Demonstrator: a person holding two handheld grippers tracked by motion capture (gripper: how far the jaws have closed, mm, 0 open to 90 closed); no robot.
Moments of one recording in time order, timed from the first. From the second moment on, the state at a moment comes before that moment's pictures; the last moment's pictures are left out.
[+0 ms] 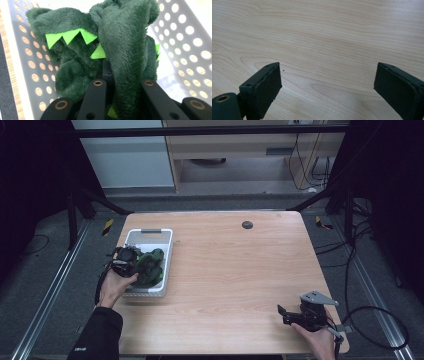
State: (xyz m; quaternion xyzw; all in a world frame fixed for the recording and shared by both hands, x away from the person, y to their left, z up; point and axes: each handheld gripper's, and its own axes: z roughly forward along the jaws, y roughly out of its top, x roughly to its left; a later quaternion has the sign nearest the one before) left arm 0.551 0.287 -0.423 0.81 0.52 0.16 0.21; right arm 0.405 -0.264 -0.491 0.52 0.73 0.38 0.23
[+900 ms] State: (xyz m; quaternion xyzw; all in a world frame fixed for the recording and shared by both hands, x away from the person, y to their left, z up) left arm 0.521 0.287 -0.348 0.82 0.47 0.19 0.27; right arm 0.404 -0.264 -0.491 0.52 0.73 0.38 0.23
